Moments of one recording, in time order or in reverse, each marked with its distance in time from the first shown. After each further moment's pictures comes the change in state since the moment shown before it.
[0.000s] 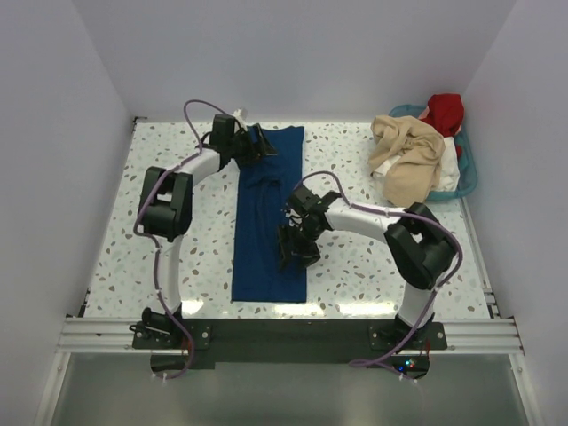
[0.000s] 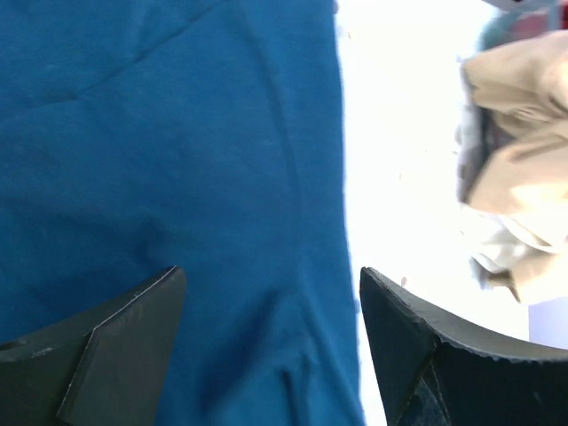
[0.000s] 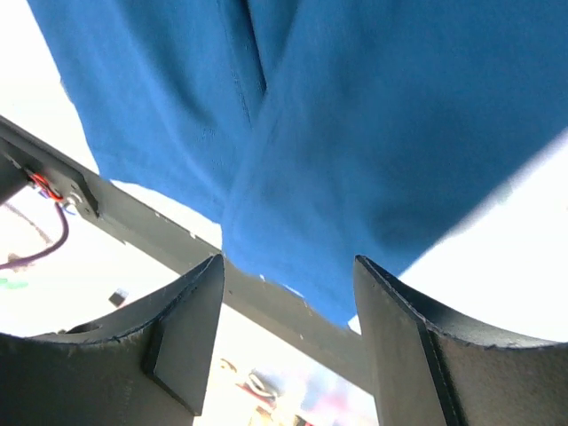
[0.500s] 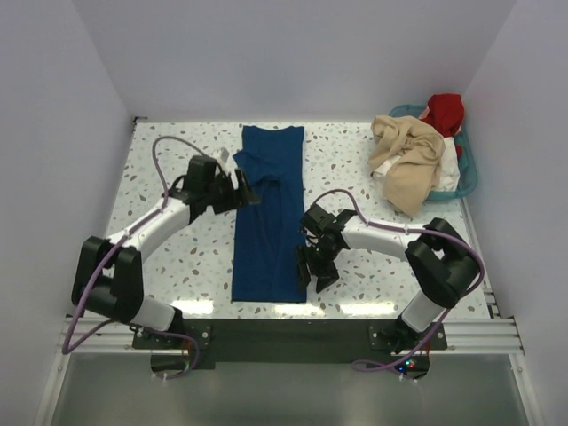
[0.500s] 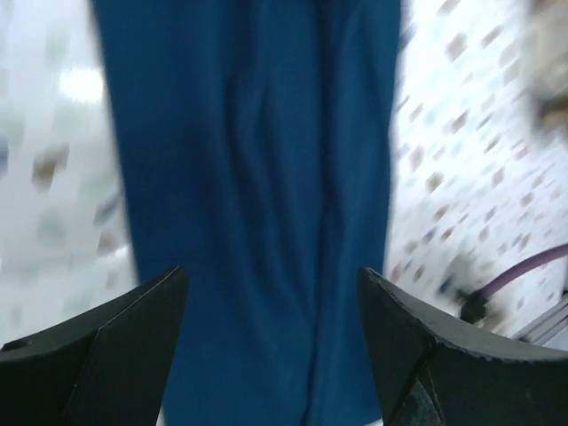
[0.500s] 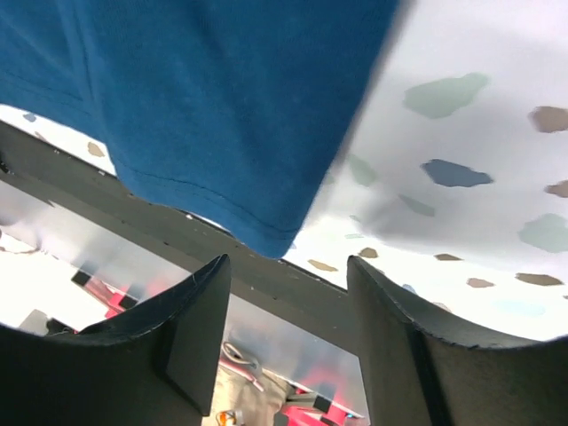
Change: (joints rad) left arm -0.063 -0.769 -0.689 -0.153 -0.145 0.020; right arm 0.023 -0.201 -0.247 -0.044 0.037 0.012
